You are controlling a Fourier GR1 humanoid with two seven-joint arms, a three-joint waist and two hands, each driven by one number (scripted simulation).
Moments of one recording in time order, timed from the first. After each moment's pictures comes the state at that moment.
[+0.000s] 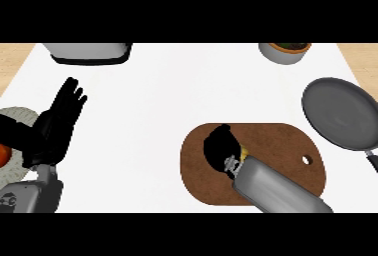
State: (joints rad) left arm -0.16 0.23 0.05 -1.60 0.18 0.11 0.24; right arm -0.66 -0.23 0.88 -1.25 1.15 0.83 0.28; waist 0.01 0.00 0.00
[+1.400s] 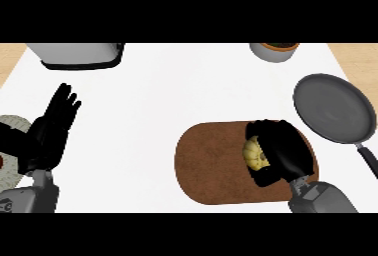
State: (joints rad) left arm -0.13 0.22 0.09 -1.60 0.16 0.10 0.22; right arm -0.21 -0.29 0.41 -1.68 1.12 0.25 0.30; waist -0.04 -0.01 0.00
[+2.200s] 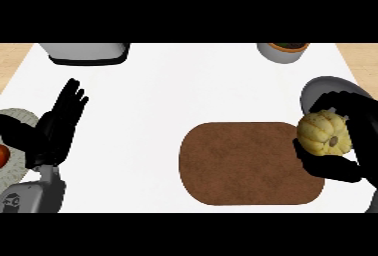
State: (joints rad) left arm -0.16 0.20 0.07 -1.60 0.13 0.09 0.25; right arm -0.22 -0.35 0.08 -2.09 1.04 0.34 0.38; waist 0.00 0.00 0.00
